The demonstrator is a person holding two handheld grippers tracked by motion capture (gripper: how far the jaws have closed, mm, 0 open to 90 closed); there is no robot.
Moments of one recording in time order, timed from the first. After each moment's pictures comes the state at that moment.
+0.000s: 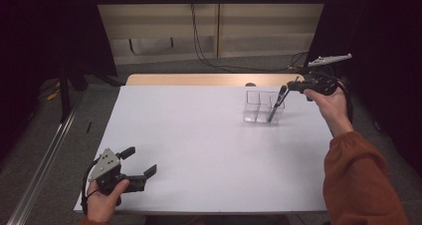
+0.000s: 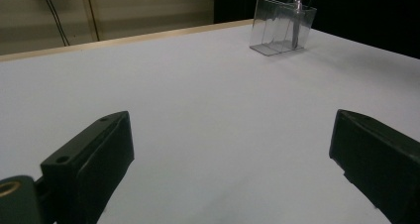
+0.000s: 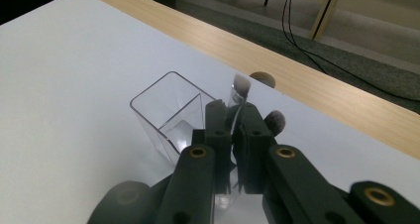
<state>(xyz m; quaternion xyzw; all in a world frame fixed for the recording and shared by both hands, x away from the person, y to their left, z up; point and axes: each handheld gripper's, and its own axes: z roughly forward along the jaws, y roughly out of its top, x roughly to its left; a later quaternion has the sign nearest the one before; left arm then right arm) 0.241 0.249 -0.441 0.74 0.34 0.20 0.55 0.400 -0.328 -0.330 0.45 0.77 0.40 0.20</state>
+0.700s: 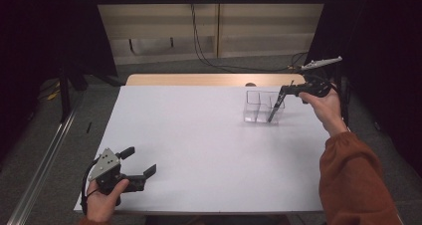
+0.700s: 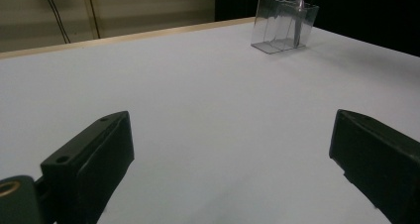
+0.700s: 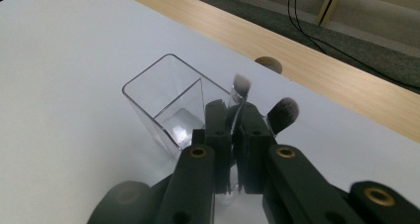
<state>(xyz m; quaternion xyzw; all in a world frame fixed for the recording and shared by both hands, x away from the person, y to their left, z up) 0.242 0.251 -0.442 0.74 0.35 0.19 0.55 0.410 -0.323 -0.346 0.45 0.79 0.38 0.18</state>
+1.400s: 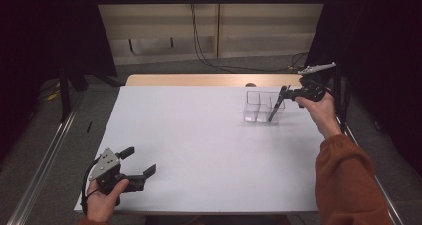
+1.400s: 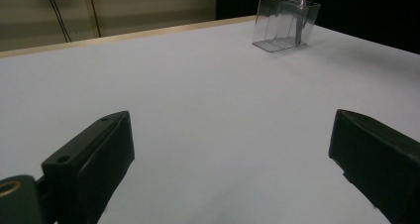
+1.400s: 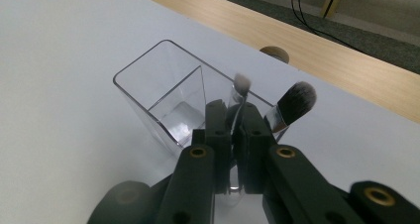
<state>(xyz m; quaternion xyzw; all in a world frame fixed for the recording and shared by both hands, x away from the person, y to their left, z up) 0.242 0.251 -0.443 0.74 0.35 0.20 0.54 0.414 -0.319 -0.367 0.46 0.79 0.38 0.17</state>
